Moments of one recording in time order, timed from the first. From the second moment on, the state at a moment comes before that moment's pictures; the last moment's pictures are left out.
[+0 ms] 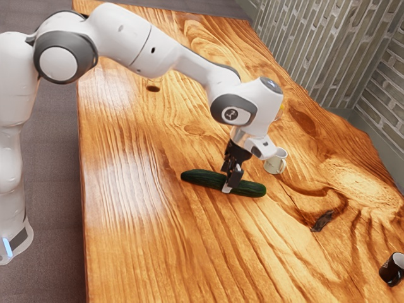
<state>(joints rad) 0.15 0.25 -0.28 -1.77 0.07 1.91 0.11</state>
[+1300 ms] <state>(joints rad) 0.15 0.22 -0.69 -1.34 0.13 1.62 0.00</state>
